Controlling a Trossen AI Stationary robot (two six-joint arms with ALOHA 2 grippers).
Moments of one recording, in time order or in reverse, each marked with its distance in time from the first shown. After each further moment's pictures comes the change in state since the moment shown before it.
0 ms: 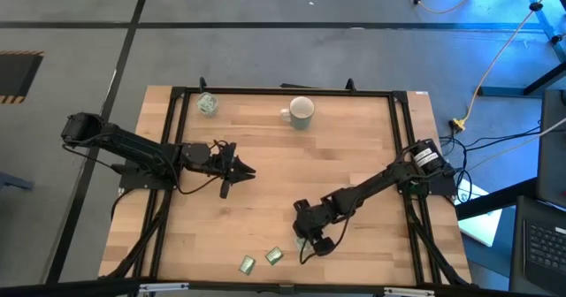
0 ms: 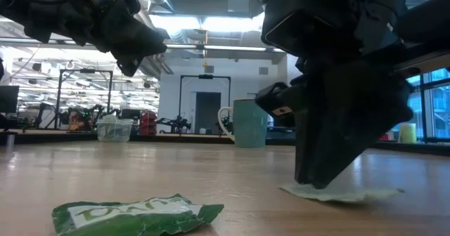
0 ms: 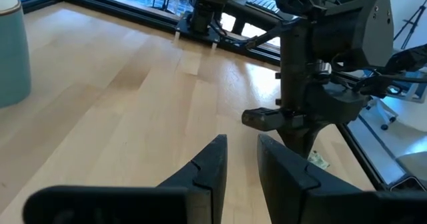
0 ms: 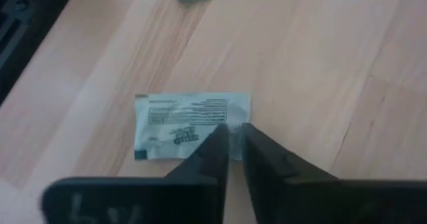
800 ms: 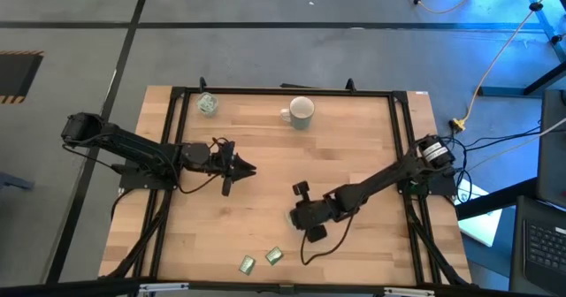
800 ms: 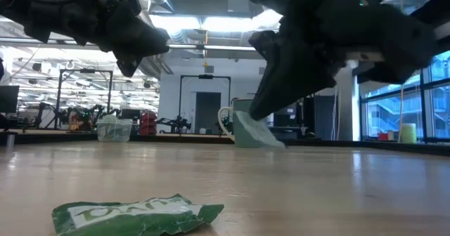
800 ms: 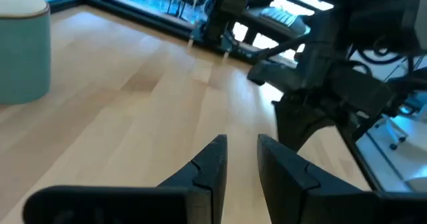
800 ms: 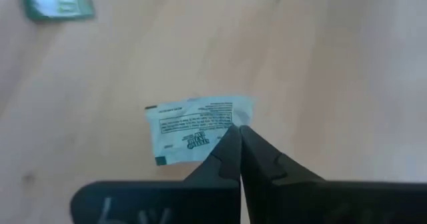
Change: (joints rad) left arm 0.000 0.000 0.000 0.014 -0.058 -0.051; right arm -0.023 -0.127 0.068 -0.117 0.454 -0.156
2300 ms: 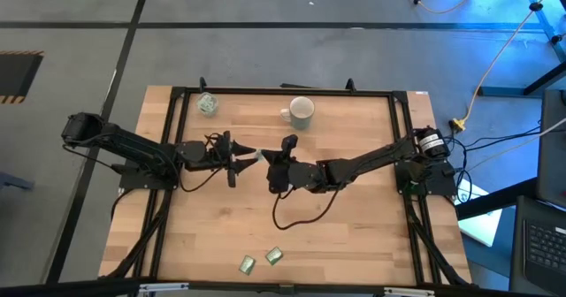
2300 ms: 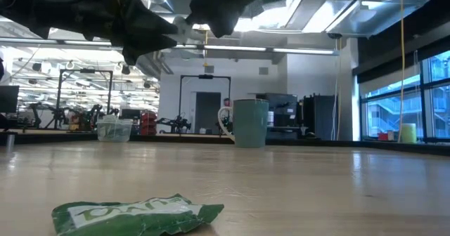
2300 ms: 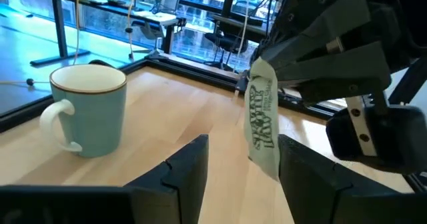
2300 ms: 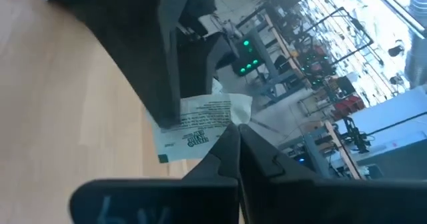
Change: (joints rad) left arm 0.003 0.005 0.000 0.130 -0.227 0.118; right arm -0.198 -0.004 0.154 0.480 0.498 -0.529
